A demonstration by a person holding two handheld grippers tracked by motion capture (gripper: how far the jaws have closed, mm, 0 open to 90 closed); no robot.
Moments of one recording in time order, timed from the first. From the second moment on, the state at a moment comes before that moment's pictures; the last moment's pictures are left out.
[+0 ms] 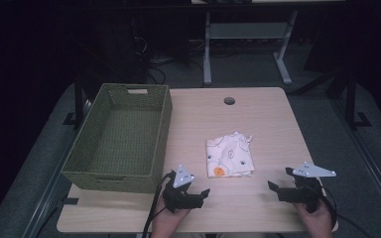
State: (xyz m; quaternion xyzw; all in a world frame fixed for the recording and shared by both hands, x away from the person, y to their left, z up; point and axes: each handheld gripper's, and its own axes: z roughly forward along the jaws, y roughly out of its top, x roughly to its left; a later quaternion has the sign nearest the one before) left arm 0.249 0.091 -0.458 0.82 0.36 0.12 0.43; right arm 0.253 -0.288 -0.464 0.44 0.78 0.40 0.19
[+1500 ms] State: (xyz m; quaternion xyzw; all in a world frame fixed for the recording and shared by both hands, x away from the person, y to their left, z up) left arm 0.332 0.001 -0.421 0.87 0.33 0.11 0.35; right arm 0.256 -0.290 -0.463 0.44 0.78 0.41 0.19
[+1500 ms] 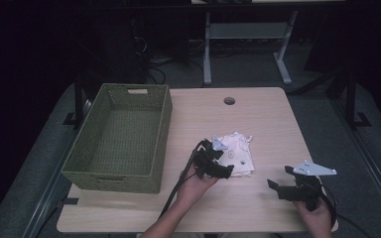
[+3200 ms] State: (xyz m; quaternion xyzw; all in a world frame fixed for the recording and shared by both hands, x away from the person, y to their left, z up) left arm 0.379 0.012 -0.447 0.88 0.38 0.00 0.29; right arm 0.255 -0.291 -0.463 0.44 0.77 0.41 0.20
